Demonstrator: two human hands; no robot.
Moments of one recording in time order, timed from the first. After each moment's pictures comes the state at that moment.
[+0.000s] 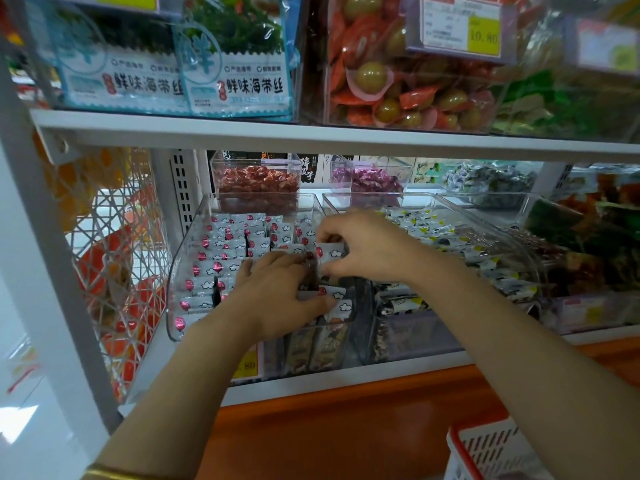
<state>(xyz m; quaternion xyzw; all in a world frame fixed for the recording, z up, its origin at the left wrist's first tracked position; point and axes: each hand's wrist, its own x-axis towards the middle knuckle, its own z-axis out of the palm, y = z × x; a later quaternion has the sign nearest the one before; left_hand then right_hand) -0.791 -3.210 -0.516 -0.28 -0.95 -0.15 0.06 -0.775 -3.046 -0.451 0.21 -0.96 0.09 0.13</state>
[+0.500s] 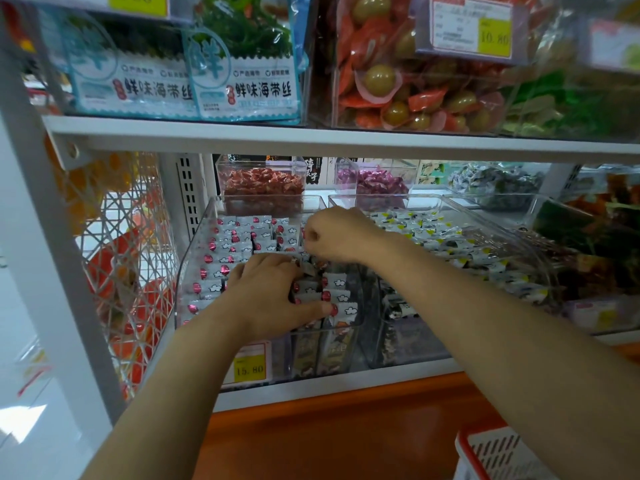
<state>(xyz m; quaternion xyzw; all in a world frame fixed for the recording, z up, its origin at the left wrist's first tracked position) -0.787 -3.224 -0.507 -0.26 -0.96 -0.14 0.04 -0.822 -3.077 -0.453 0.15 -0.98 -0.01 0.08</state>
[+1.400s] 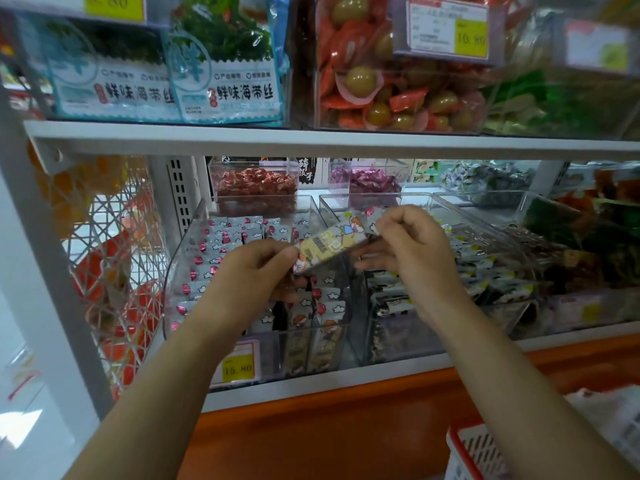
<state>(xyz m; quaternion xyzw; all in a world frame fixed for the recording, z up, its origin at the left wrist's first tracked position) -0.754 -3.215 -0.484 -0.13 -0.76 -0.64 0.01 -0.735 -3.028 -0.475 0.08 -0.69 0.68 0.23</state>
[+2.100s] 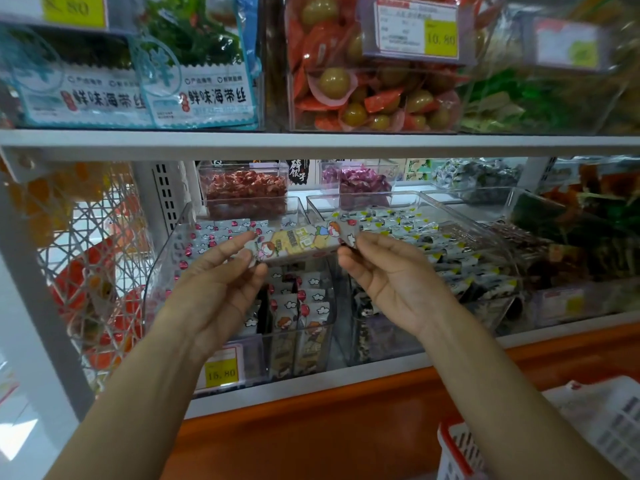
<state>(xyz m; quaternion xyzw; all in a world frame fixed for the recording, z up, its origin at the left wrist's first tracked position) -0.760 -3.217 -0.485 -0.01 -0.45 -0.89 -0.06 -0.733 -3.023 -0.484 0.05 -0.45 0.89 0.04</state>
